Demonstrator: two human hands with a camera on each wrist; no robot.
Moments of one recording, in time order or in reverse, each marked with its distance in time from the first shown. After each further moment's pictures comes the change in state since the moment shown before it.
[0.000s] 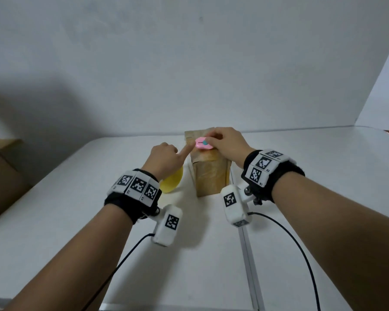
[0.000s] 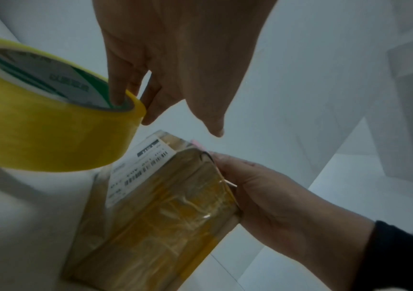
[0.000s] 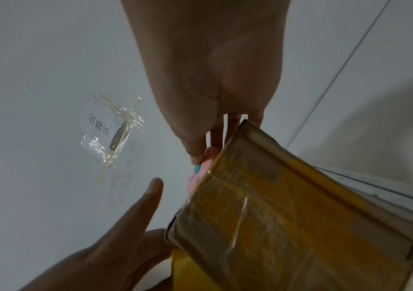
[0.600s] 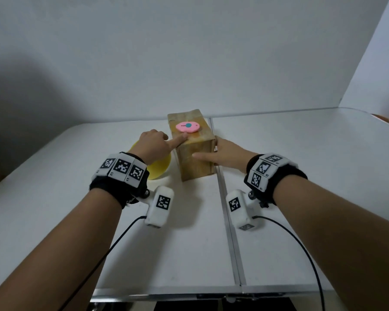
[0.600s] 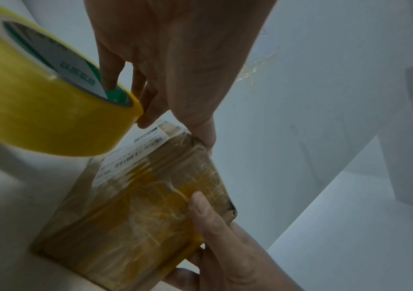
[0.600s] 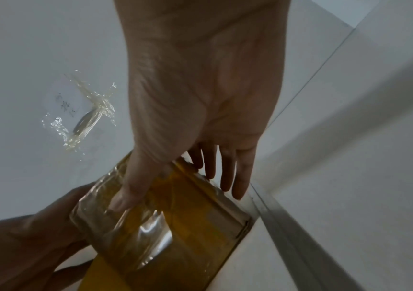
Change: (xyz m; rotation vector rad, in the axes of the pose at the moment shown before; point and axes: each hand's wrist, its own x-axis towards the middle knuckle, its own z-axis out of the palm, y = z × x) left_hand 0.020 -0.007 0.020 0.064 -0.107 -0.011; right_hand -0.039 0.056 -0.005 0.121 -0.319 0.148
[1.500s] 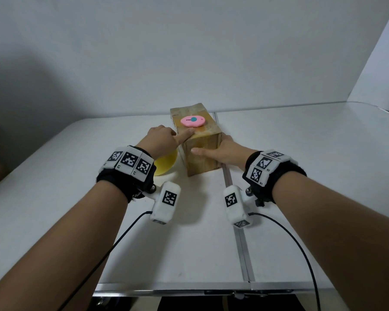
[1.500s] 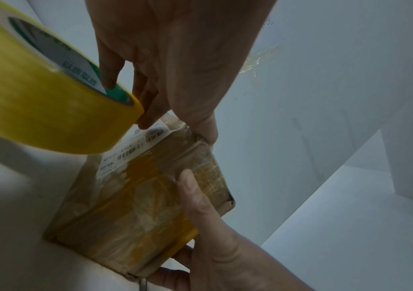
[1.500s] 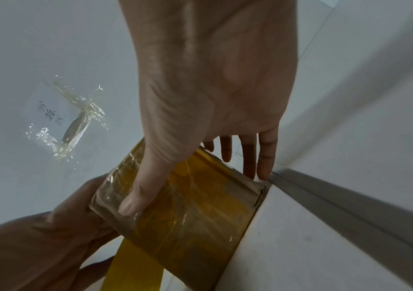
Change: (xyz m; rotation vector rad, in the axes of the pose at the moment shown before) left_hand 0.007 -0.003 0.007 -0.003 -0.013 0.070; right_hand 0.052 0.034 0.022 -0.017 0.117 0.120
